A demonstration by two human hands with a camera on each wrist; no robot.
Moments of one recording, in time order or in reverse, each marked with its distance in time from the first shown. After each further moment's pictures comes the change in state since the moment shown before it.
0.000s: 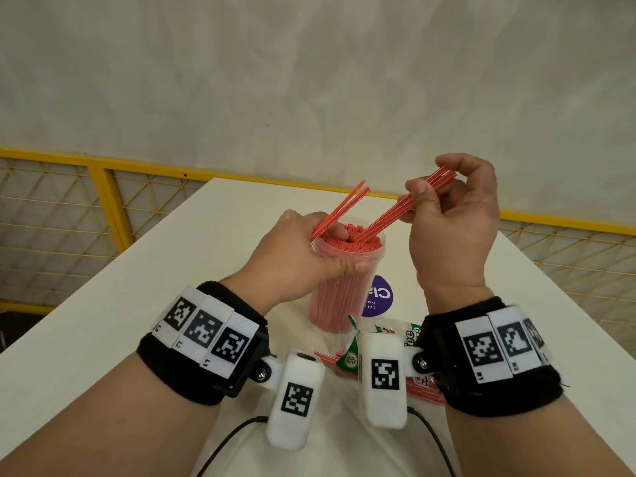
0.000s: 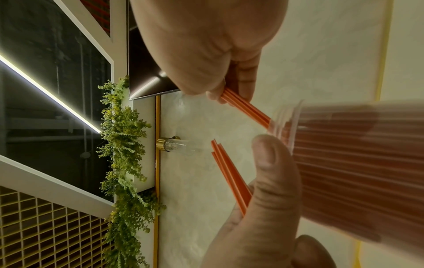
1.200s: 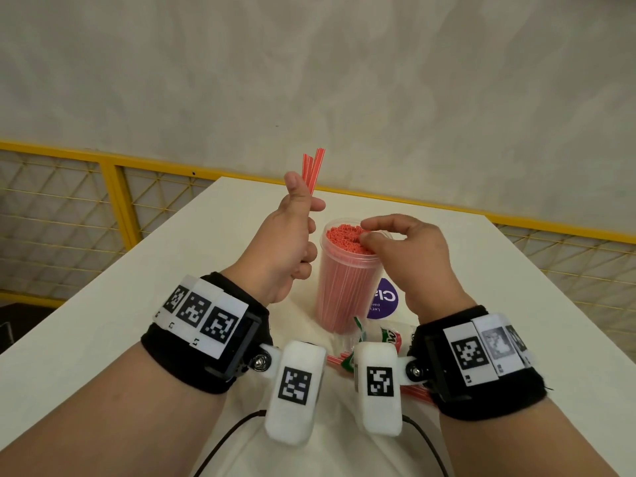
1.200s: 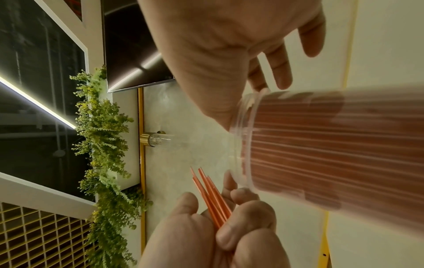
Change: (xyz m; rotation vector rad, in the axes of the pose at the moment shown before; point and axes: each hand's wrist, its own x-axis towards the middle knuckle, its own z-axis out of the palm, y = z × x) left_hand -0.002 0.011 -0.011 -0.784 0.107 -0.290; right_hand -0.014 0.025 0.011 -0.215 -0.410 0.336
